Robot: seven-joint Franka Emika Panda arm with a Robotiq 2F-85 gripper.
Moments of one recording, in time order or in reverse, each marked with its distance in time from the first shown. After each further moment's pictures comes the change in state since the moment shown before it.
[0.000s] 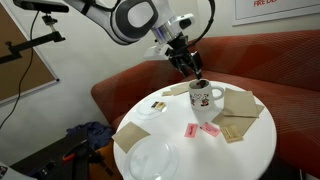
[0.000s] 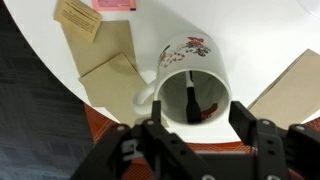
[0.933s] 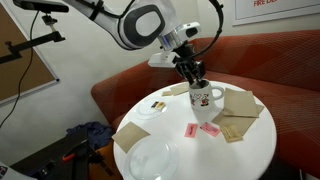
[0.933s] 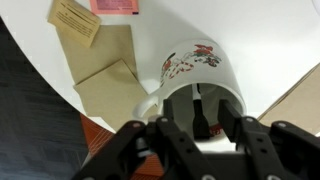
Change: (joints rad) arm -0.029 0.069 0.018 0.042 0.008 0.002 -0.042
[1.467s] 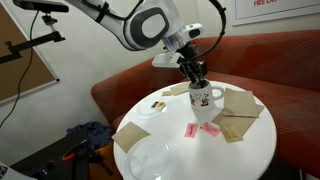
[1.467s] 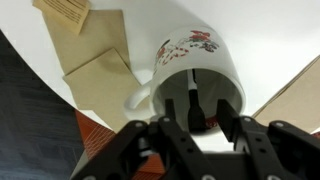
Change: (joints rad) arm -0.001 0.050 0.014 0.061 0.001 0.000 0.000
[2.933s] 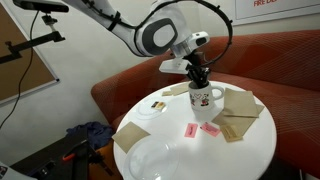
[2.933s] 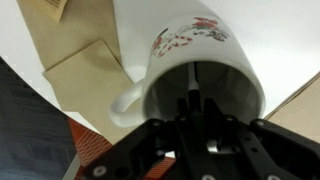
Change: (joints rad) arm -0.001 0.115 0.008 0.108 0.000 0.000 -0.016
